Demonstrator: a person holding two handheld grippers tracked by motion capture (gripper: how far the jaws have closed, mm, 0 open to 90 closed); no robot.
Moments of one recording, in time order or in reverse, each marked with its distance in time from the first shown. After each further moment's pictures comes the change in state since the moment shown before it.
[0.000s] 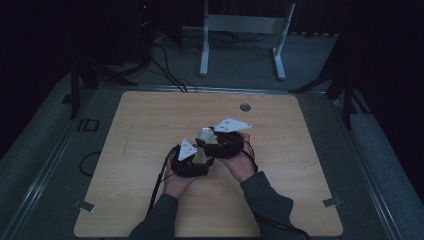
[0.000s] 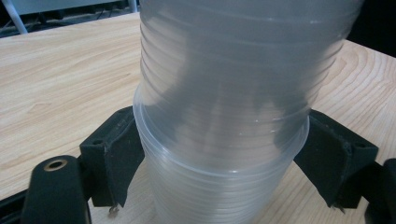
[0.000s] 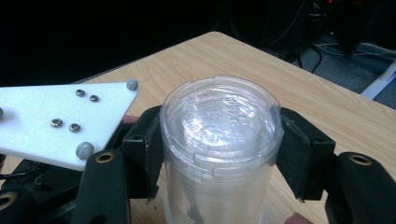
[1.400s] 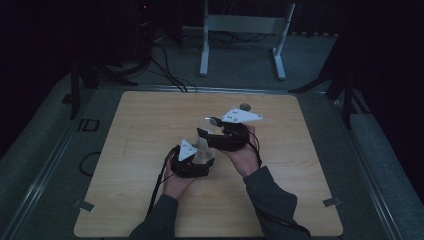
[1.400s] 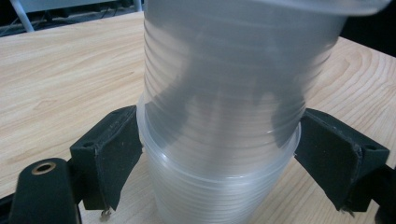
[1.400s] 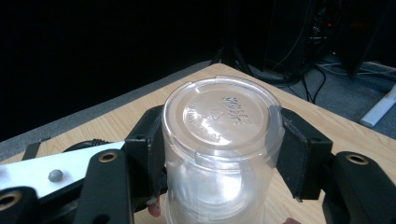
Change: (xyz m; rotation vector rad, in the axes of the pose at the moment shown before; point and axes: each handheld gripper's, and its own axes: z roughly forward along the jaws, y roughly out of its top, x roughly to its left) left arm -0.003 0.002 -0.004 0.002 0.016 -0.013; right arm -0.004 0.030 -0.024 -0.096 0.031 0.033
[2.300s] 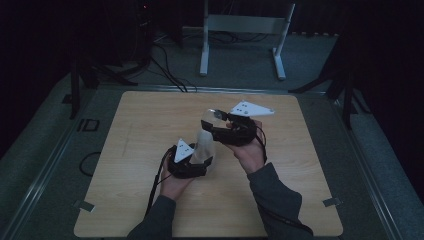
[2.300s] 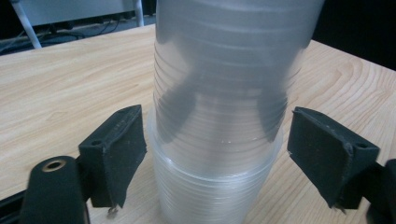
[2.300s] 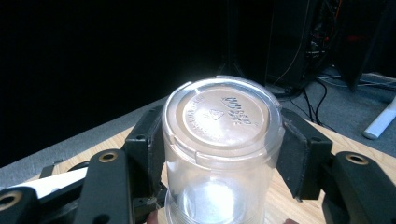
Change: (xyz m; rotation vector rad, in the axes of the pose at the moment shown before) left arm 0.000 0.005 -0.014 -0.041 0.002 0.008; right arm -0.005 0.020 -0.021 -0.069 0.011 0.036
